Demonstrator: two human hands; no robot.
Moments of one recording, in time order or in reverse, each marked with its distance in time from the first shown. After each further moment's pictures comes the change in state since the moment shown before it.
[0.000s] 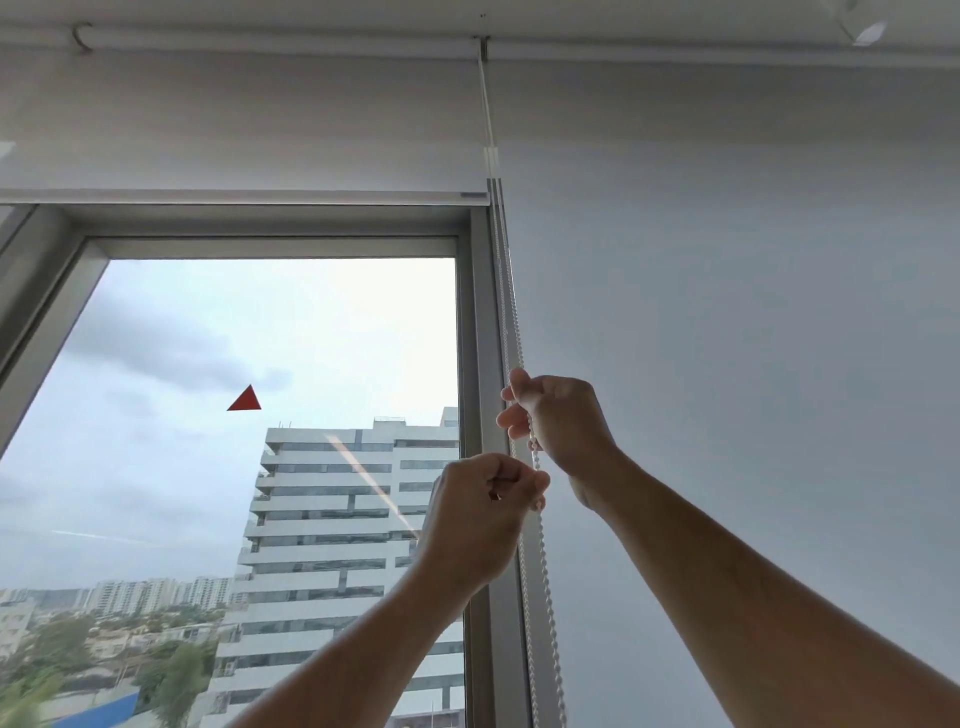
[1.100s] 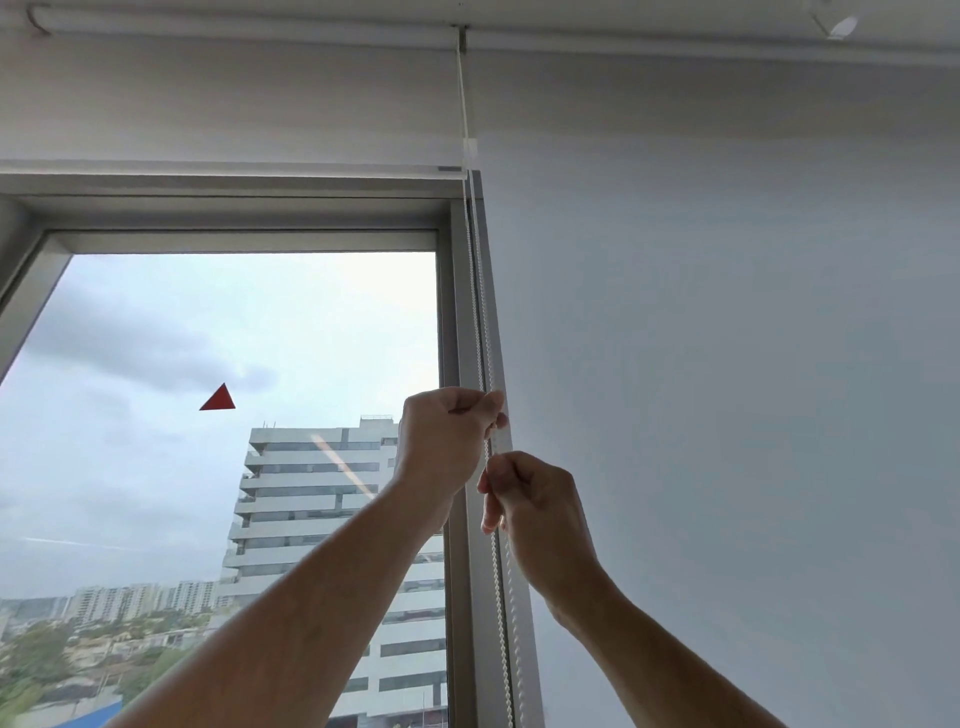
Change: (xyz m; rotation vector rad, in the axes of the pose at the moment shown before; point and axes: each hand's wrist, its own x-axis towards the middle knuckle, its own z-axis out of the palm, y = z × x) left_hand 0.054 0.018 0.000 -0.201 0.120 -0.151; right_hand -0.055 0.064 0.014 -0.005 -0.003 -0.219
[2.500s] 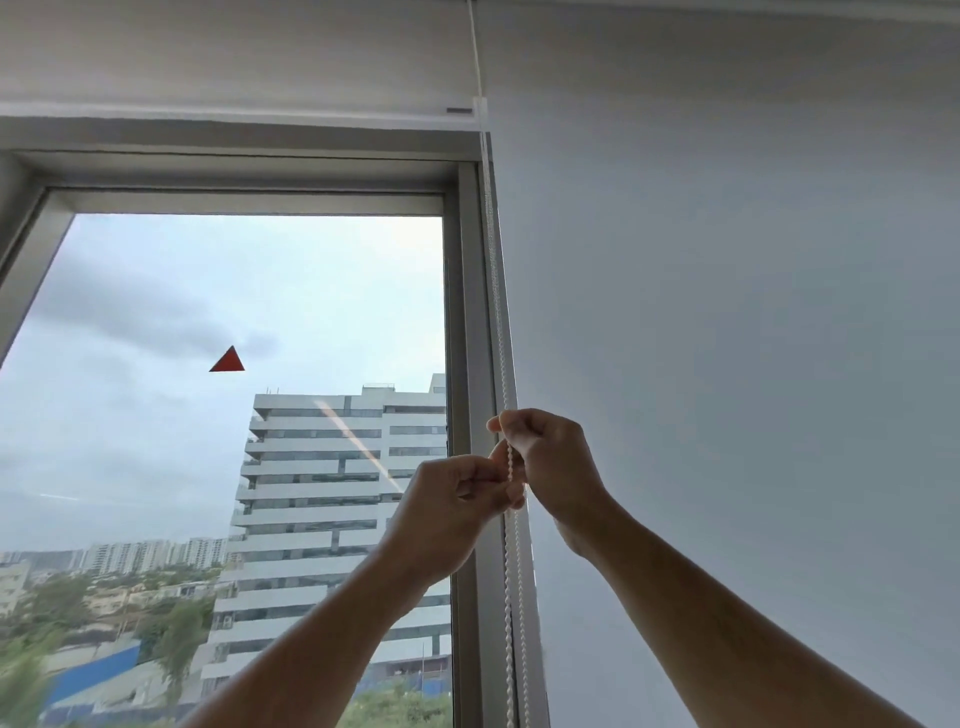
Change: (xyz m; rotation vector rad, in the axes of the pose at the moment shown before) left_hand -0.068 -0.053 -0.029 0.057 -0.335 0.002; right_hand 0.011 -0.006 -0.011 0.140 -0.088 0.276
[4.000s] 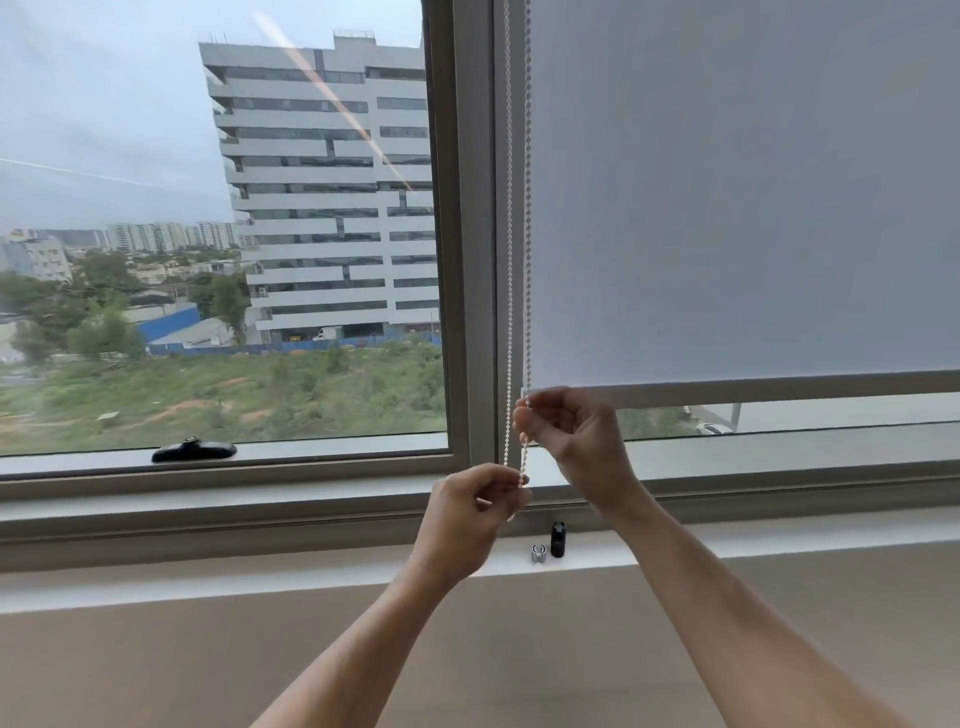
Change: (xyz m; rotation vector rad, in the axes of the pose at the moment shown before) left_hand -0.284 -0.192 0.130 -0.025 -0.062 -0.565; right_hand -0.257 0.225 -0.037 0.059 -0.078 0.391
